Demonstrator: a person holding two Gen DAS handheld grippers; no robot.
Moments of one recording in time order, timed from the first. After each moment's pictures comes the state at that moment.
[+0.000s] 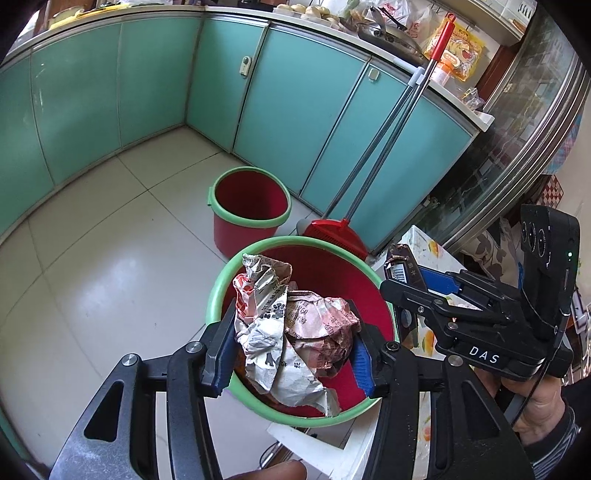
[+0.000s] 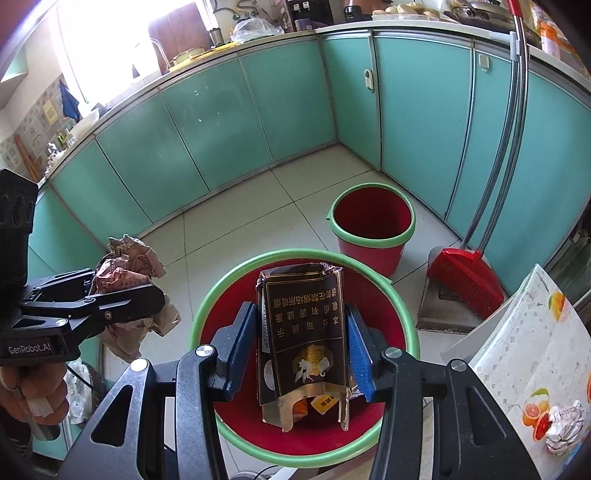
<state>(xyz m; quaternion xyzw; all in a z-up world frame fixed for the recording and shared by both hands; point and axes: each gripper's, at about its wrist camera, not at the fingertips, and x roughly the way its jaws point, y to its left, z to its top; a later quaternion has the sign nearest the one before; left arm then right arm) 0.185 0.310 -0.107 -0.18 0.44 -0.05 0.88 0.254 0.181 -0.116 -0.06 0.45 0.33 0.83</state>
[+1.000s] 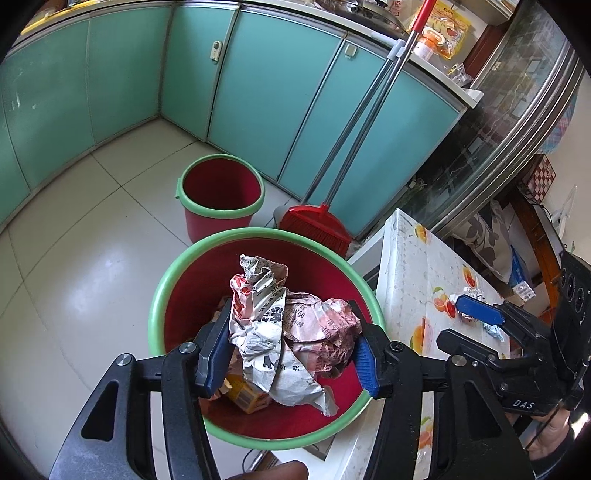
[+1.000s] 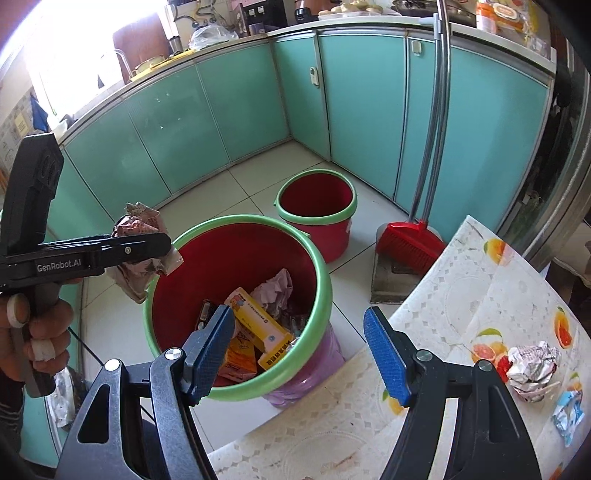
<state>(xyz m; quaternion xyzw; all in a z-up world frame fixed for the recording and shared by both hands) 0.219 0.267 -0.121 -0.16 0.46 -0.09 0.87 0.219 0.081 -0.110 -0.06 0.45 0.26 0.85</state>
